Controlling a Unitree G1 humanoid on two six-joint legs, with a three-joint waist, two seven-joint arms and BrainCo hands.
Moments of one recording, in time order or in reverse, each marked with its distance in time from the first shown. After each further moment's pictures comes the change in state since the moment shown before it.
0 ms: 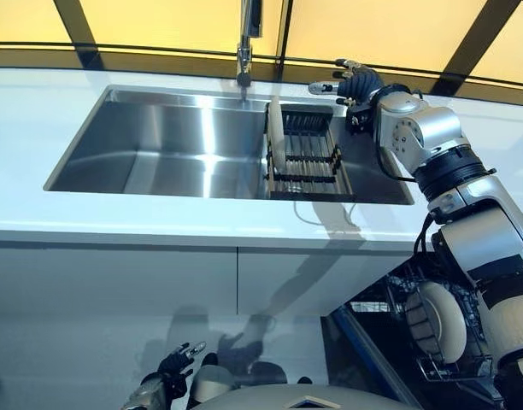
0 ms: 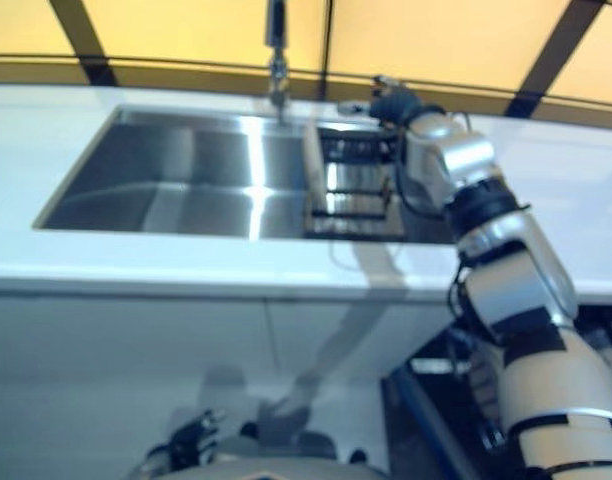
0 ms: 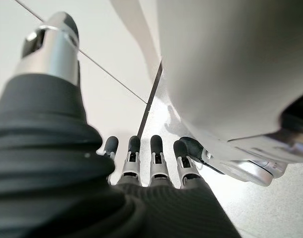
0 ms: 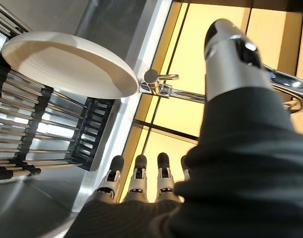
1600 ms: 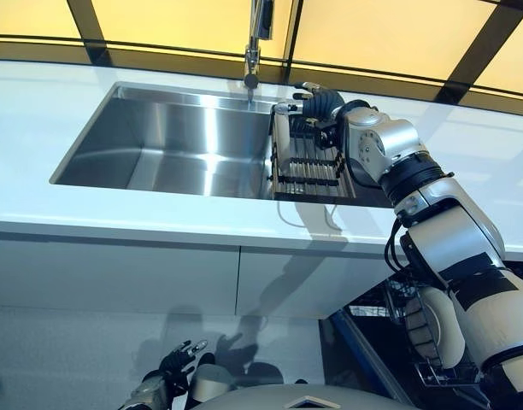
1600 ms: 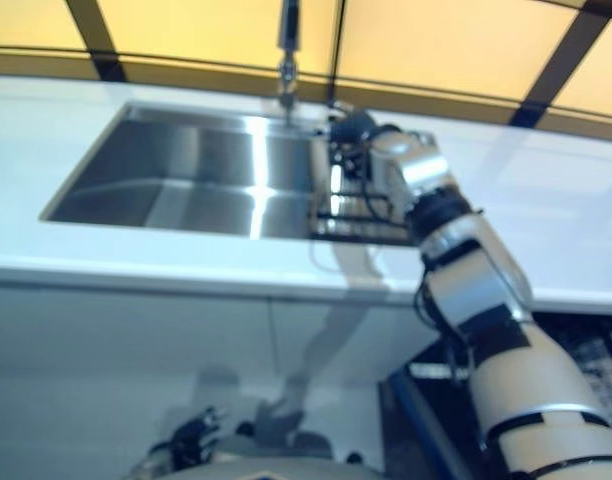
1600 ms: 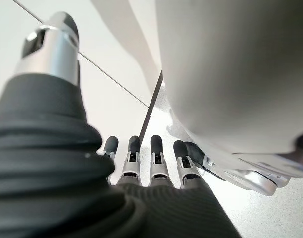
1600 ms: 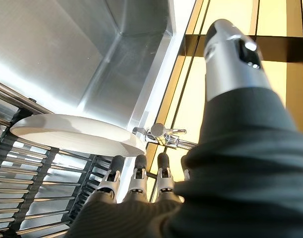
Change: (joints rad) left arm -0.013 -0.001 -0.022 0.002 -0.011 -0.002 0.003; right arm -0.019 0.148 0.002 0.111 -0.046 -0.039 0.107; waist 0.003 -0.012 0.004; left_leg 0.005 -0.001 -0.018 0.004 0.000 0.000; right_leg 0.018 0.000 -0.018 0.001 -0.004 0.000
